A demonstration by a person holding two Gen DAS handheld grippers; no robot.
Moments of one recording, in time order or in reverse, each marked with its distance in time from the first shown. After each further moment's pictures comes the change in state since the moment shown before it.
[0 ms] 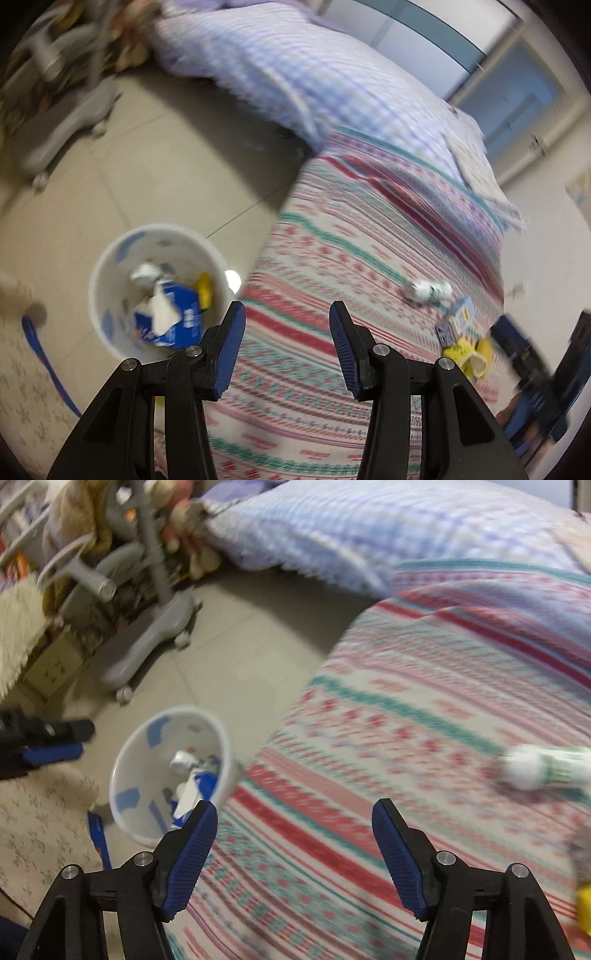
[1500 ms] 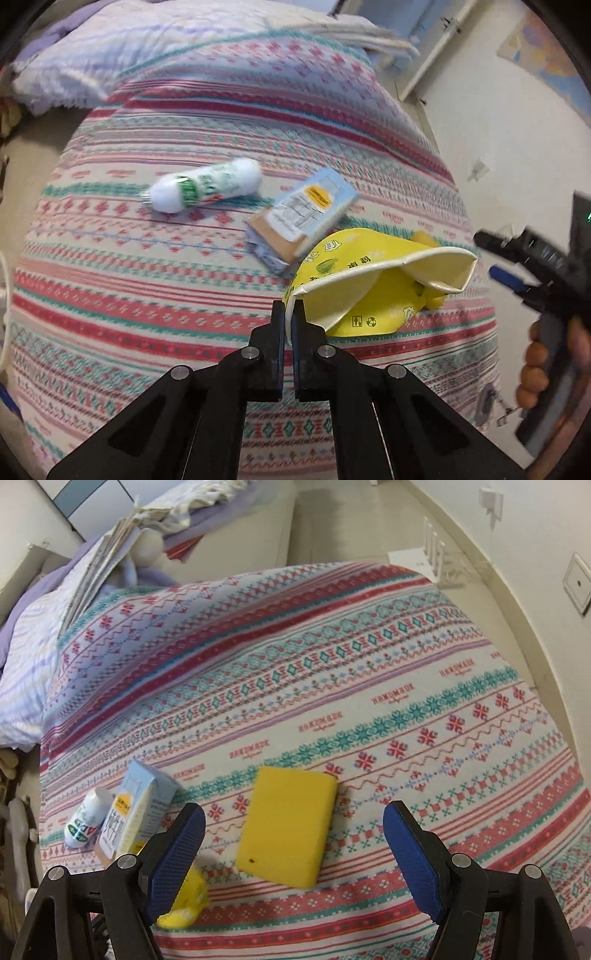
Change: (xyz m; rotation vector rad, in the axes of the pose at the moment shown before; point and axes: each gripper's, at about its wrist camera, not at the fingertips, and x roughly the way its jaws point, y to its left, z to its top) left arm 0.104 -0.252 -0.108 0.313 0.141 -0.113; right arm -0.178 -0.337 -0.114 0.760 -0.066 -0.393
